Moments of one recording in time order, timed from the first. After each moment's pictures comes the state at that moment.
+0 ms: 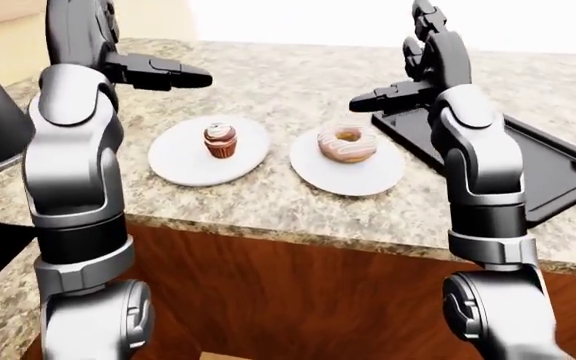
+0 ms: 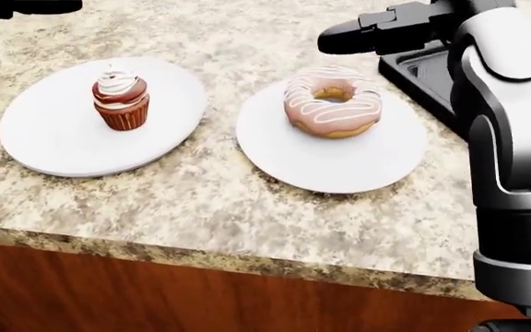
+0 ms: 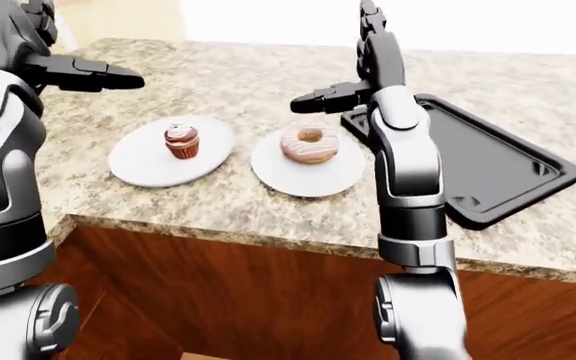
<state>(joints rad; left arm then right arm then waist) -0.97 0.43 0.20 0.01 0.03 0.60 -0.03 -0.98 -0.30 -0.14 0.21 0.02 0.53 0.05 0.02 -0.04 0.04</state>
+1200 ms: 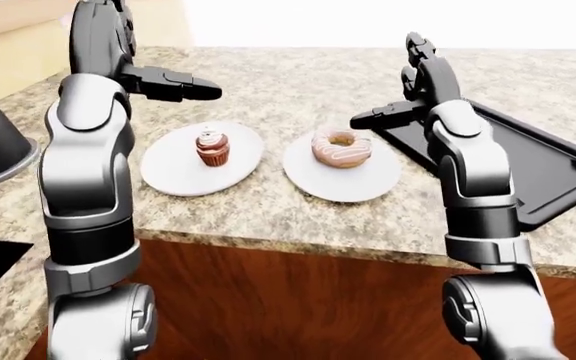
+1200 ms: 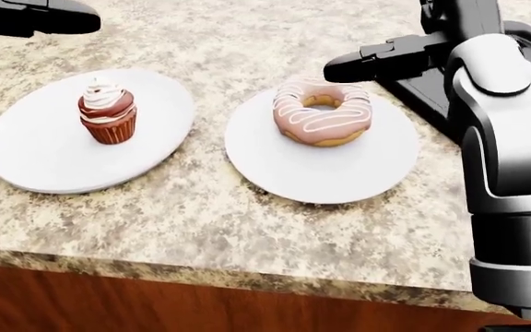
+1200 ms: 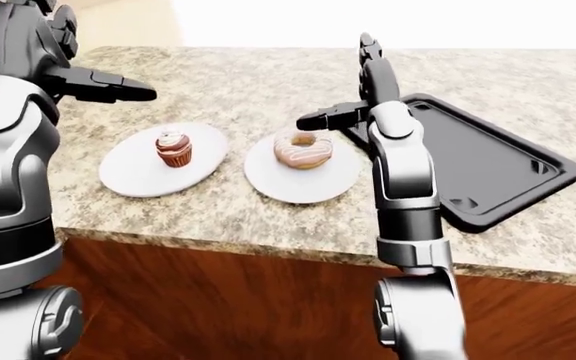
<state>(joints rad) -0.95 0.41 0.17 0.02 0.04 0.62 -0.05 -0.96 -0.29 -0.14 0.28 -0.04 0.58 0.07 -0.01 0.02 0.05</state>
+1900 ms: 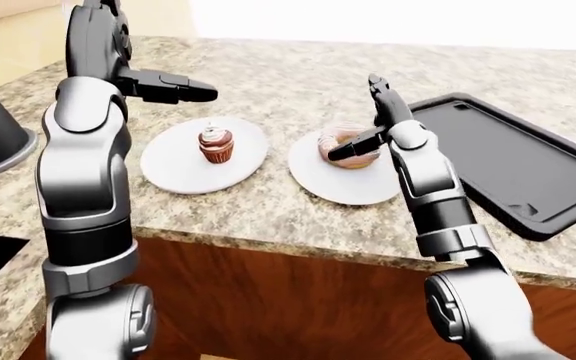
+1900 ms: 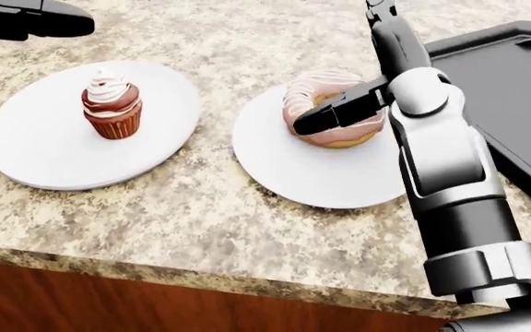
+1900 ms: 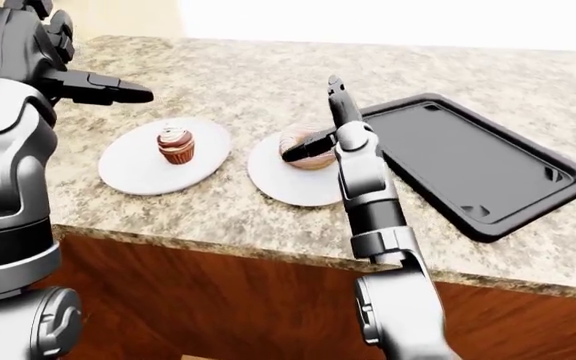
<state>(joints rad) -0.95 0.42 0.19 0.02 0.05 0.63 -0.05 -1.02 -0.21 -0.04 0.60 -0.27 0.50 0.09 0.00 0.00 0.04</state>
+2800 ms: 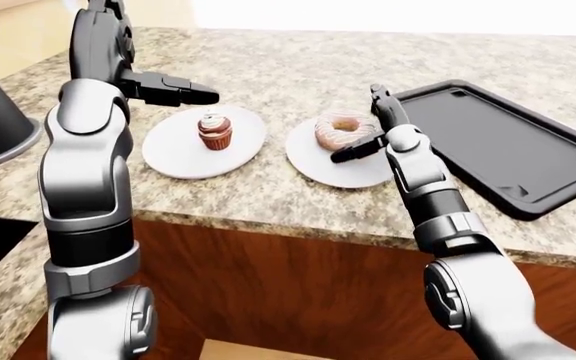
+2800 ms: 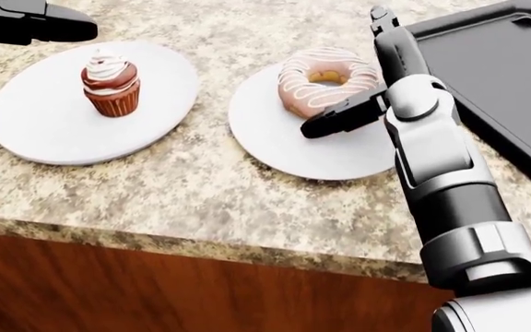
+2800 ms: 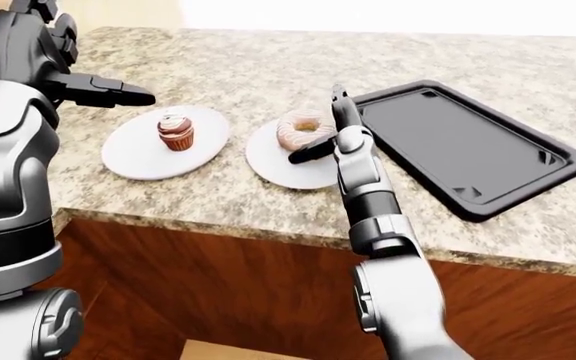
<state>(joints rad) -0.94 0.41 0.18 0.02 0.06 0.64 -0.06 -1.10 -0.21 -0.06 0.87 -0.32 0.37 0.01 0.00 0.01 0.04</state>
